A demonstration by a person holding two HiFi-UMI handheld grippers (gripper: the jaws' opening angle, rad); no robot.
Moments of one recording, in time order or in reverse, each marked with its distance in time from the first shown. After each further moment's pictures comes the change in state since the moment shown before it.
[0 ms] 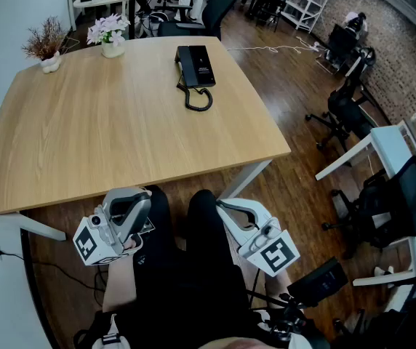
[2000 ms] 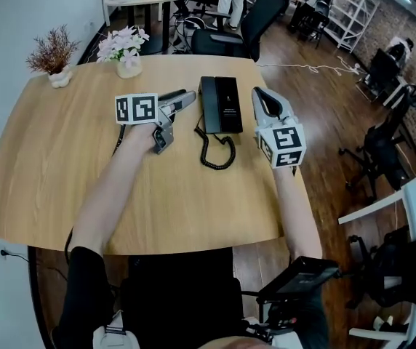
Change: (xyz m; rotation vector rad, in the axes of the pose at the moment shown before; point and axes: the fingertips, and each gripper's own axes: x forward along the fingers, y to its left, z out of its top) left arm 0.077 0.444 -0.268 -0.514 0.718 0.507; right arm 0.256 -0.418 -0.022 -0.123 -0.075 -0.315
